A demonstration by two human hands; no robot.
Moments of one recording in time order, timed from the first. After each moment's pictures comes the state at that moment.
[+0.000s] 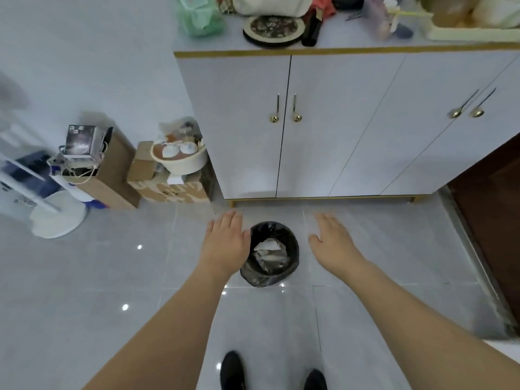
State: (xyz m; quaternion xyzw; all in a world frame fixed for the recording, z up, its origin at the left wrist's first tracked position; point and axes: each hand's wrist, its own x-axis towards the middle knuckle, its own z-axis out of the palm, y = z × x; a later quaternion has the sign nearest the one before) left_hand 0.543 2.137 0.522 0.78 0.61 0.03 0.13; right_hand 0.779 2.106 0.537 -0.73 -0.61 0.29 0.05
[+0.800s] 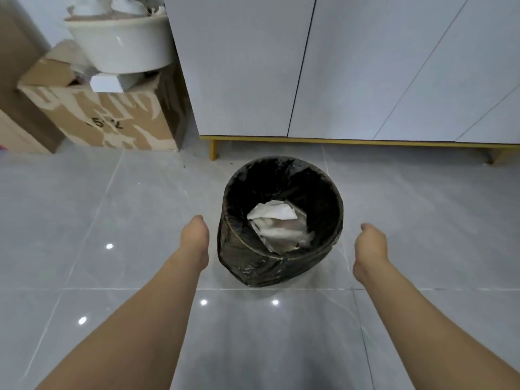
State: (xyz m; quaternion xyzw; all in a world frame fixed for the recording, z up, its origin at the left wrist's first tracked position) left_hand 0.512 2.213 -0.044 0.13 0.72 0.35 0.58; right_hand 0.801 2.153 -0.026 -0.78 -0.05 0.40 0.48
